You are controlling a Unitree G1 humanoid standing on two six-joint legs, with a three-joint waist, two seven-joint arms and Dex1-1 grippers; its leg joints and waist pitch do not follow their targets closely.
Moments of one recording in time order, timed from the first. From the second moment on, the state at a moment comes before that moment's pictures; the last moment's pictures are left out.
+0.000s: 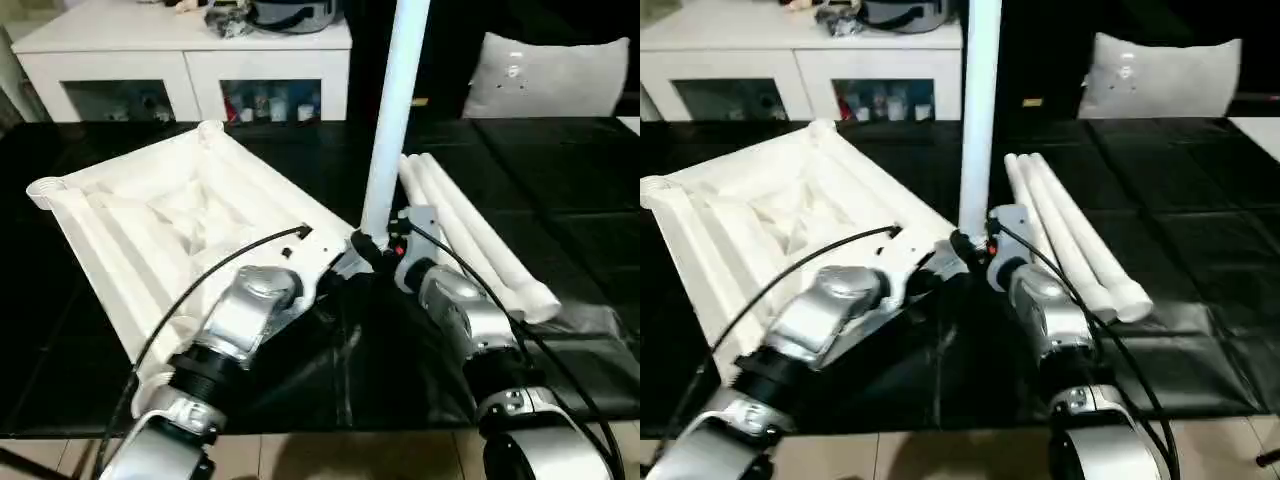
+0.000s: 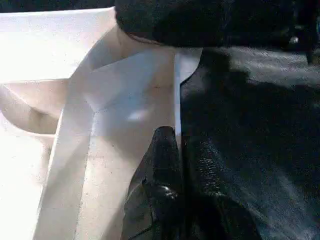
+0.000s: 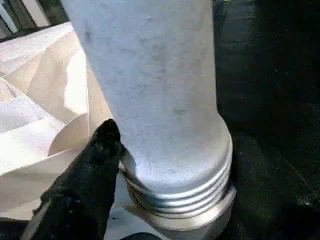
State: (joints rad) left arm -0.56 0.07 -0.27 0.37 0.13 0.60 -0.57; right arm -0.57 -0.07 -0.05 0.71 0.18 0.14 0.40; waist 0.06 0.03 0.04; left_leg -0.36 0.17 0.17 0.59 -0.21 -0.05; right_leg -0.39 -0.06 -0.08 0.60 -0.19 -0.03
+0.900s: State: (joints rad) left arm -0.50 0.24 -0.12 0.19 0.06 0.54 -0.53; right arm -0.28 -0.22 0.05 0.21 0.24 0.29 0.66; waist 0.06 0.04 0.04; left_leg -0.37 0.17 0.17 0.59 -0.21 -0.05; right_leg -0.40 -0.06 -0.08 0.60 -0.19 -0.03
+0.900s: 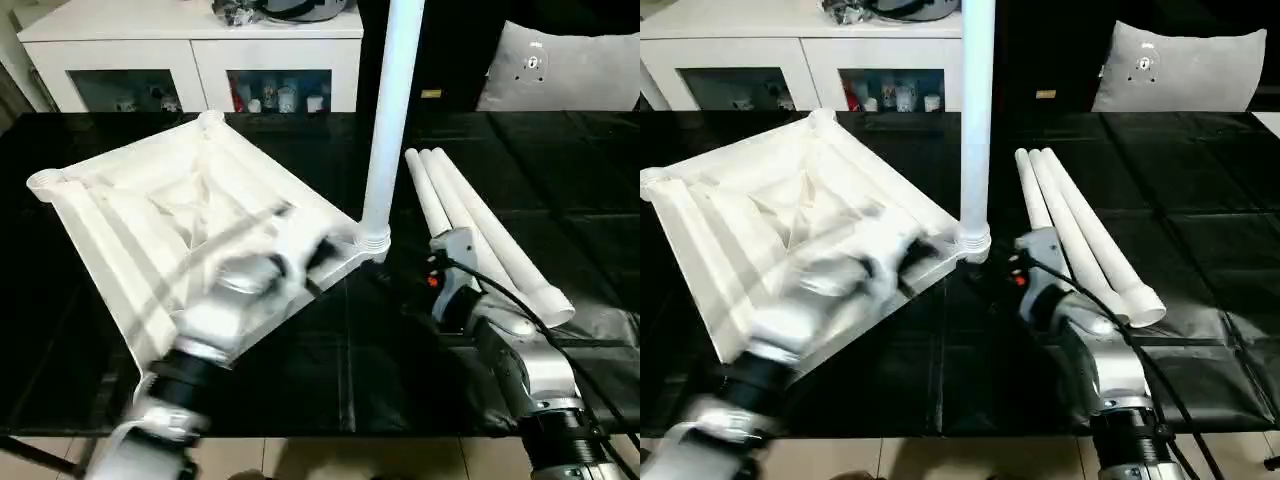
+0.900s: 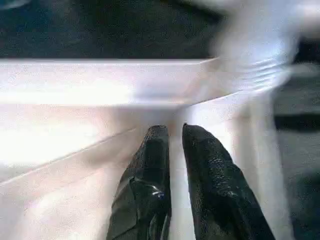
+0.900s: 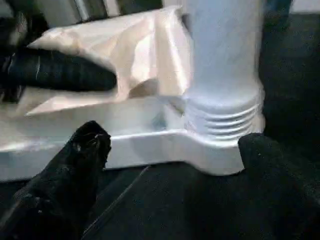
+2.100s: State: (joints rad) left arm -0.24 0.77 -0.22 -0.10 0.07 0.75 -0.93; right arm -0.58 -0.08 0.11 0.74 0.10 0.25 0.48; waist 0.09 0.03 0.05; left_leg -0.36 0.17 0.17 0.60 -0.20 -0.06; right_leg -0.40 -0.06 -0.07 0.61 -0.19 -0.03
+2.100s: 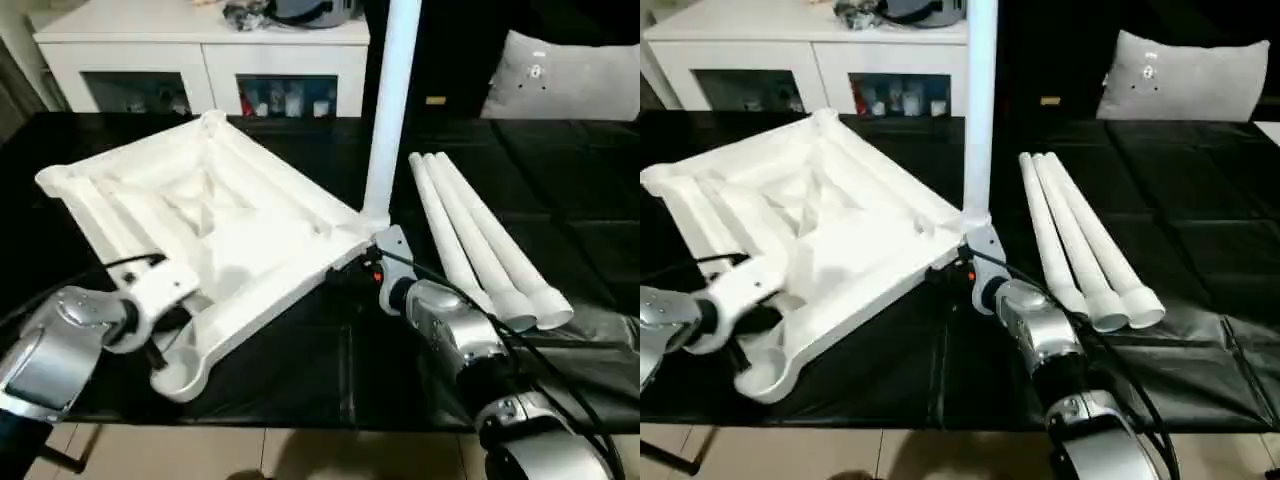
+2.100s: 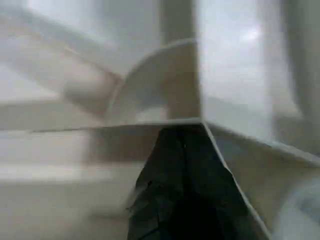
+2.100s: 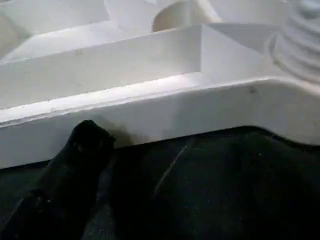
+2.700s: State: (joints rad) left arm -0.46 0.38 -0.33 0.21 0.07 0.49 -0.75; right arm -0.64 -0.10 0.08 0.84 0.06 0.19 0.41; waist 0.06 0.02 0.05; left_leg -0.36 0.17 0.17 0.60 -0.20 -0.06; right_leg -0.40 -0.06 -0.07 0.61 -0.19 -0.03
